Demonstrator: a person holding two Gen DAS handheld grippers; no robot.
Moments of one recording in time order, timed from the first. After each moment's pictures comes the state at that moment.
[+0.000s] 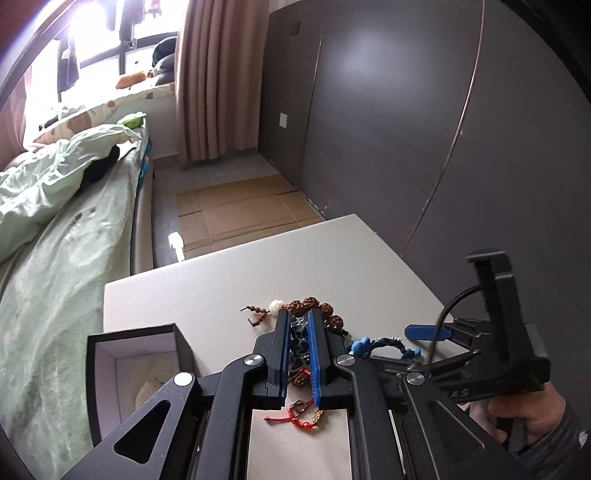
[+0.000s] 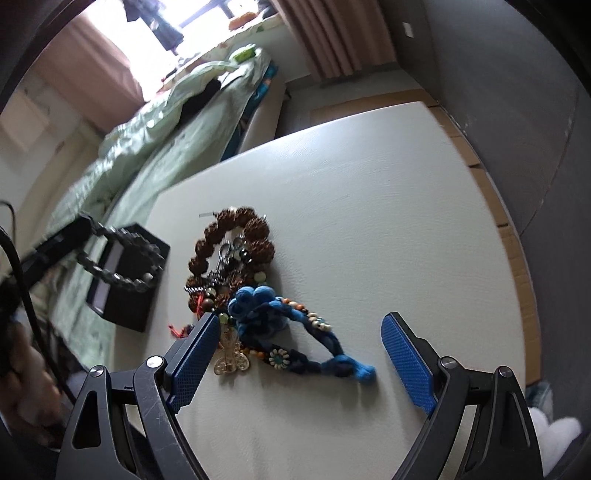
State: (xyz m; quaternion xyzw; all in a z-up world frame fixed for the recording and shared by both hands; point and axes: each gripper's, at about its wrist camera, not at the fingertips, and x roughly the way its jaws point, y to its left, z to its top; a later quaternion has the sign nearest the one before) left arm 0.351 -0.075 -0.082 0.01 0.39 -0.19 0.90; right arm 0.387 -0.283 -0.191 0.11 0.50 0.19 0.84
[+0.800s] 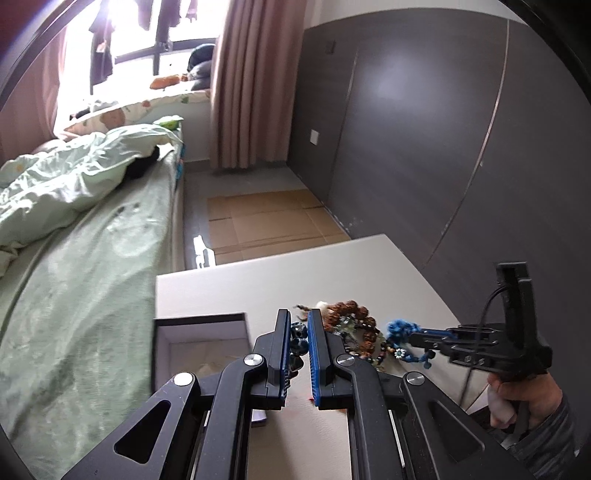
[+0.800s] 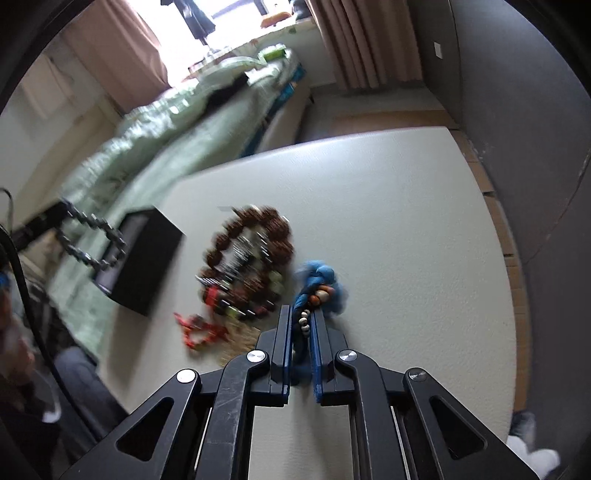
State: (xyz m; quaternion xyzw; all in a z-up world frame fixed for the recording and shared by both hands) left arm 0.326 -0.019 -0.053 -0.02 0.37 -0.14 0.92; right arm 0.375 -0.295 -0.174 0.09 0.47 0.23 0.85
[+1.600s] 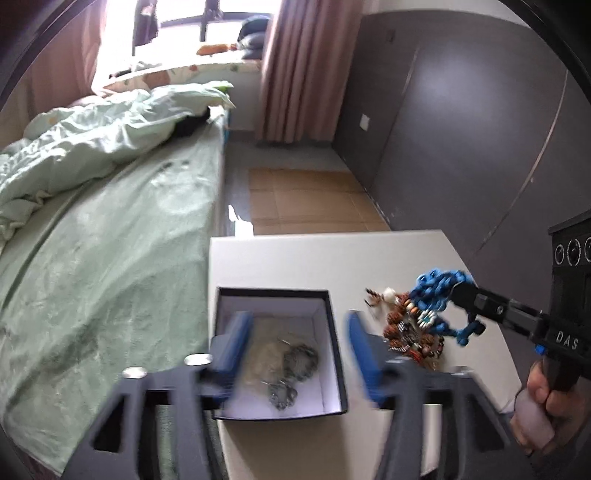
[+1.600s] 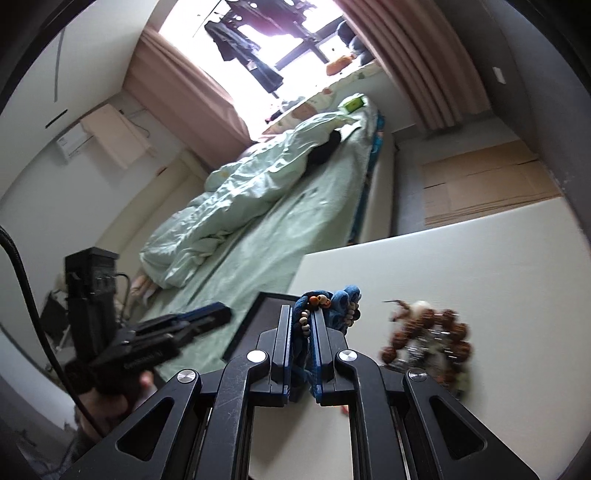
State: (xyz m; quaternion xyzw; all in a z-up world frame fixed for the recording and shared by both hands) left arm 0.345 0.039 -0.081 -0.06 0.41 -0.07 0.91; right arm 0.387 -0.205 -0.112 0.20 0.36 0.37 0.83
